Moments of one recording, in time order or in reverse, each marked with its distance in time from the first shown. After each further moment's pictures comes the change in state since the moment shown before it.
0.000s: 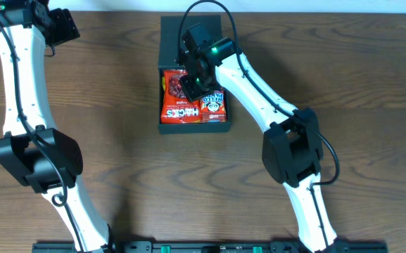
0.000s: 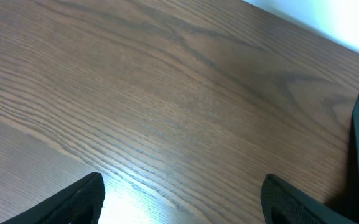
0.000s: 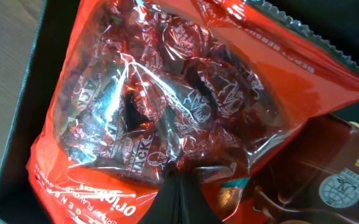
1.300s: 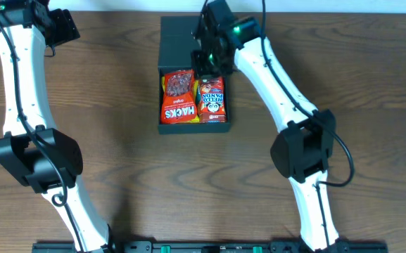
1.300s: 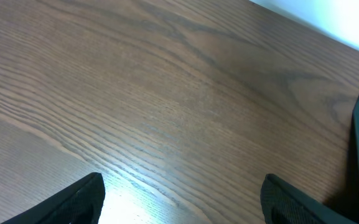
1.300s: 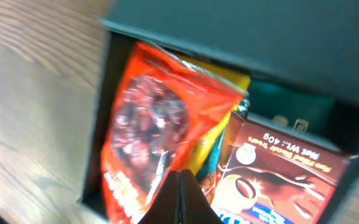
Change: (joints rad) left arm 0.000 0.000 0.000 -0.007 0.000 -0.005; right arm -0.083 -0.004 0.232 -0.114 -0.113 0.163
